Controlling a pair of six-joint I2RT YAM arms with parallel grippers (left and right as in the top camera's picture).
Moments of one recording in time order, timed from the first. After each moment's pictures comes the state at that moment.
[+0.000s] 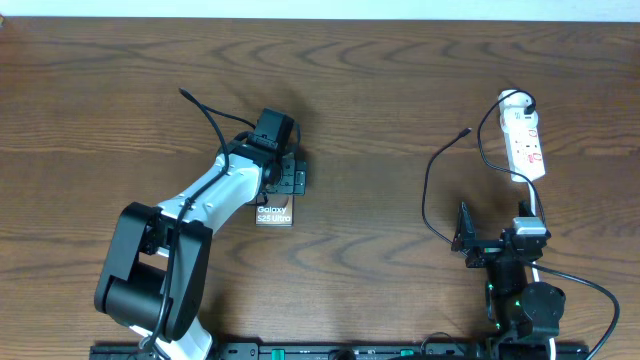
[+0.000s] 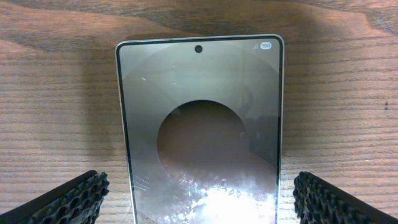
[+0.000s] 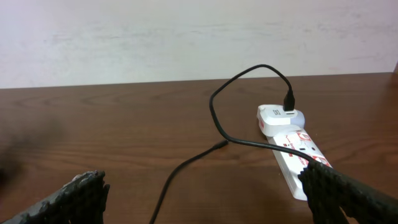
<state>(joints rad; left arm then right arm) -0.36 1.80 1.05 -0.53 -0.05 -0.30 -0.03 0.02 0.01 -0.07 -0.08 0.04</state>
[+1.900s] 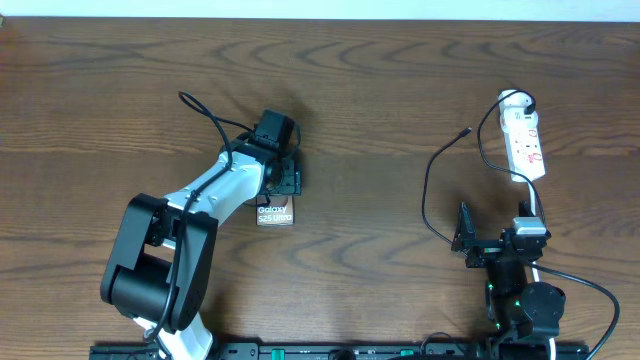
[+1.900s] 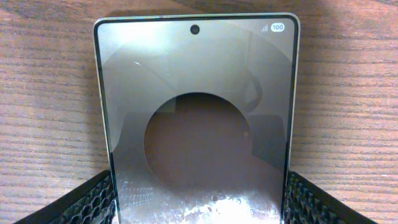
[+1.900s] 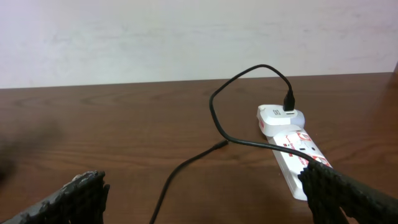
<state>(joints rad) -0.36 1.84 1.06 -0.54 -0.03 -0.39 -0.03 0.02 0.01 -0.07 -0.08 0.04</state>
